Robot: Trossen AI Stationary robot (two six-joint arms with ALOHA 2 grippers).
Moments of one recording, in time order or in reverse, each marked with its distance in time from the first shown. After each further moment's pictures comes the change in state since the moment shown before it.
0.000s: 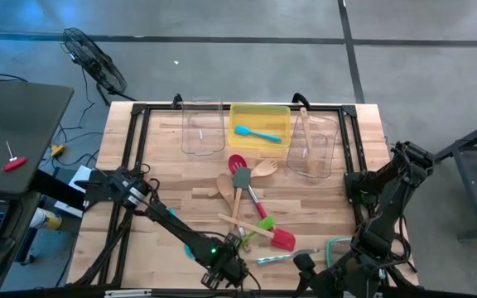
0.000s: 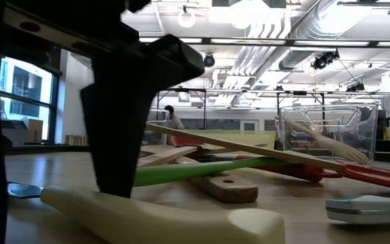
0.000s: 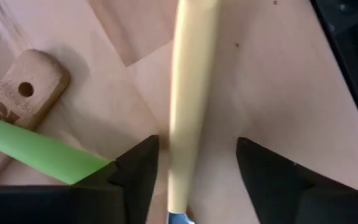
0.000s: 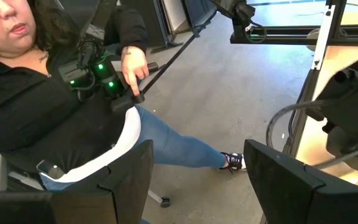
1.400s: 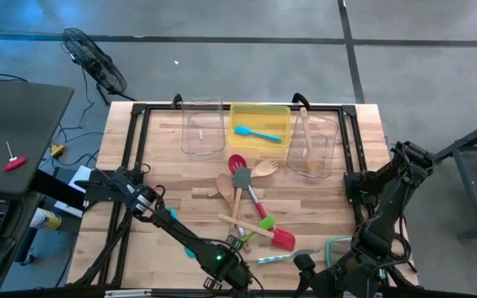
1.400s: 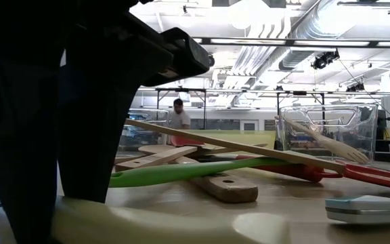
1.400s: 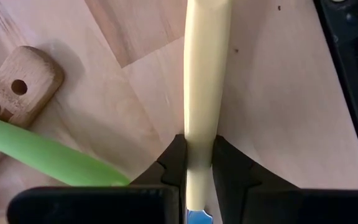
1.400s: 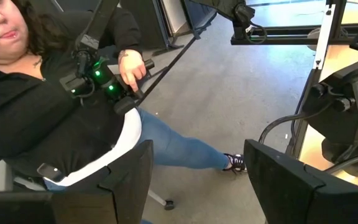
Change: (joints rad) left arm -0.027 0.116 0.178 -0.202 0.025 -0.076; right arm 0.000 0.000 0.000 0.011 0.001 0.019
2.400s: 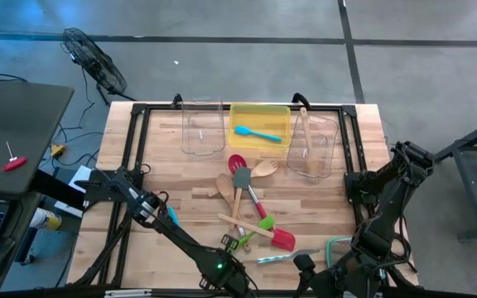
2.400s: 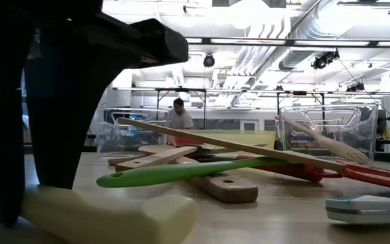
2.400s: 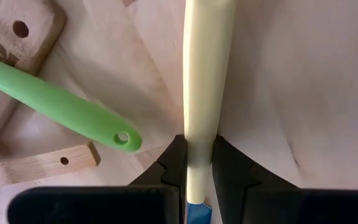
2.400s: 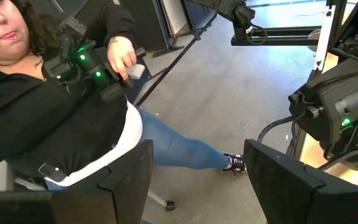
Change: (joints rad) left arm -0.027 0.011 0.189 -0.235 -0.109 -0.033; right arm 0.000 0.000 0.000 0.004 0.000 -0.001
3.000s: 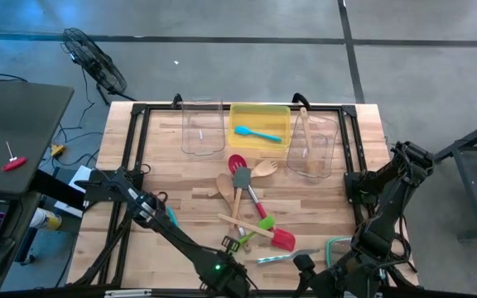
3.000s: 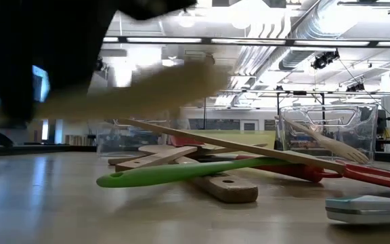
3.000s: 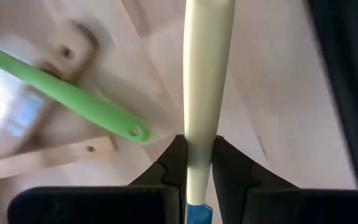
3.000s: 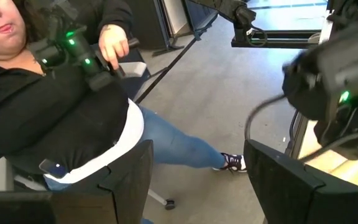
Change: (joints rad) left arm -0.006 -0.003 0.155 -0.096 -0.012 -0.019; right arm 0.000 0.000 0.000 0.000 0.000 -0.027
